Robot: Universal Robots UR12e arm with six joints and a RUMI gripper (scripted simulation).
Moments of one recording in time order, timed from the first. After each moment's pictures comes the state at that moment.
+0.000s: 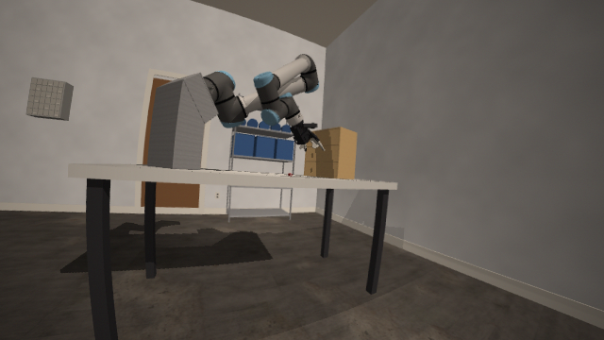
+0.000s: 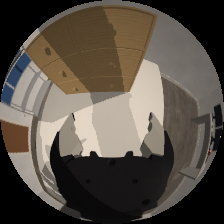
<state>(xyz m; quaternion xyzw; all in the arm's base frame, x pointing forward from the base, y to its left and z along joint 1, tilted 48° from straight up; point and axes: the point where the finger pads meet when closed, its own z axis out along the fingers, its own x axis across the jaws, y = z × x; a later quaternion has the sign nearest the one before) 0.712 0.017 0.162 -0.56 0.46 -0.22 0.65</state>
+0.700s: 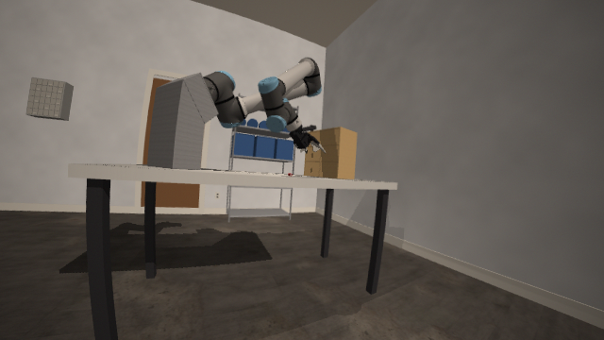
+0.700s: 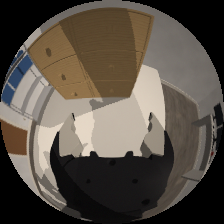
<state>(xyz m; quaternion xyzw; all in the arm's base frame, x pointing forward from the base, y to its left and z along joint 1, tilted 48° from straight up) 0.723 0.024 0.161 -0.52 0.45 -0.24 0.68</state>
